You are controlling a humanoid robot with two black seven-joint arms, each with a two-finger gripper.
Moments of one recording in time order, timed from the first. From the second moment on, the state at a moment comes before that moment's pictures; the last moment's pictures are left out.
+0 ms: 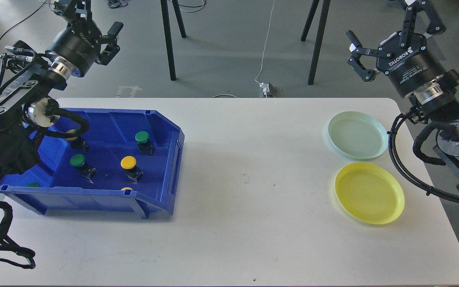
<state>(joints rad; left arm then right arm) -1.00 0.35 -0.56 -0.43 0.26 -0.49 -0.49 0.70 -0.57 0.81 1.09 0.04 0.49 0.33</state>
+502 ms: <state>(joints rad) -1.00 0.37 -0.63 -0.42 0.19 -0.49 -0.49 0.69 -0.58 0.80 1.08 0.03 0.49 0.32</state>
